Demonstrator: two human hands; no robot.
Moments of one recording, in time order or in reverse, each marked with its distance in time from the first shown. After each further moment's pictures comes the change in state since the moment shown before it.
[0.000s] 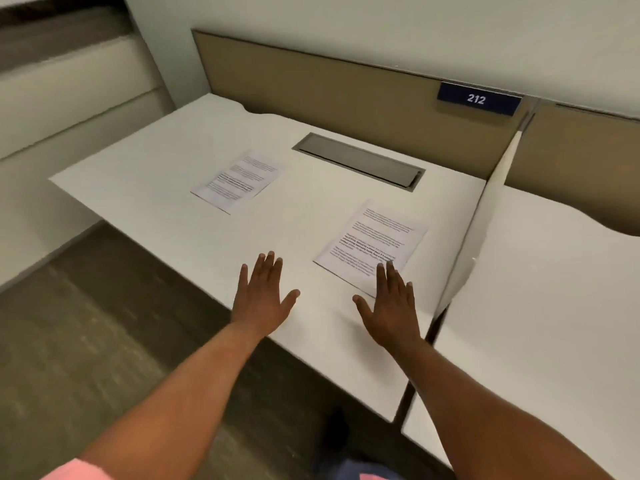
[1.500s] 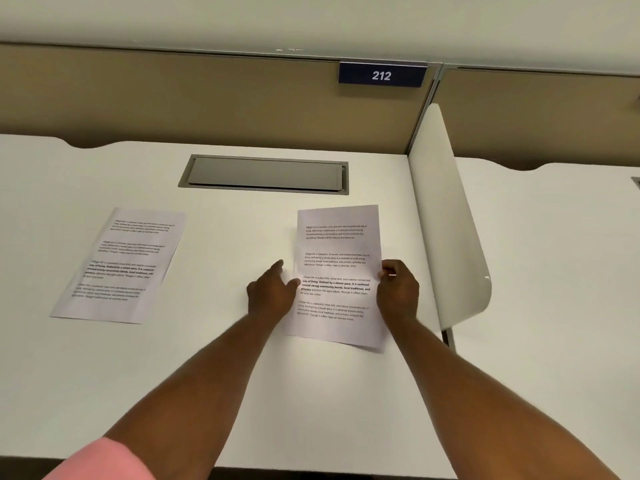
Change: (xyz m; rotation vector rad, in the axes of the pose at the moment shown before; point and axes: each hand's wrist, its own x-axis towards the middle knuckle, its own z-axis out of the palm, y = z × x) left_hand 0.280 0.047 0.049 -0.563 -0.360 0.119; right_hand 0.159 0.002 -0.001 0.613 0.576 0.826
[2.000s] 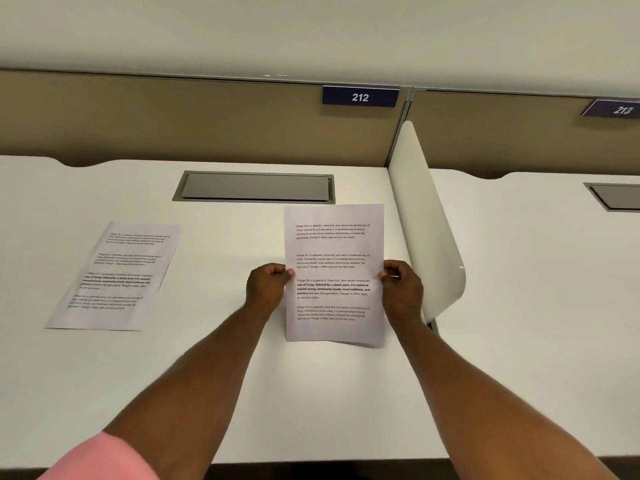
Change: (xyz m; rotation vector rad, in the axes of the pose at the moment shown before) left_hand -0.010 0.011 -0.017 -0.680 -0.006 -0.067; right_hand -0.028 -0.014 -0.040 0.148 0.088 -0.028
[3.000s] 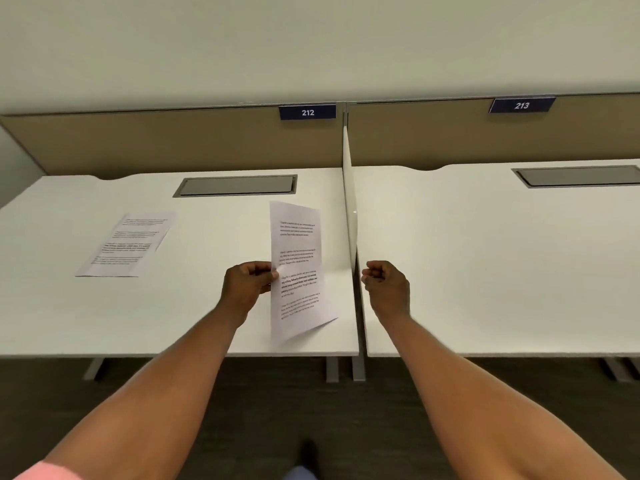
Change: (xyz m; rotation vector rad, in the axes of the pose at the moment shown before) left_hand -0.283 0.011 0.064 -0.186 -0.067 0.155; right_hand -0.119 0.068 -0.228 0.204 -0.160 -0.008
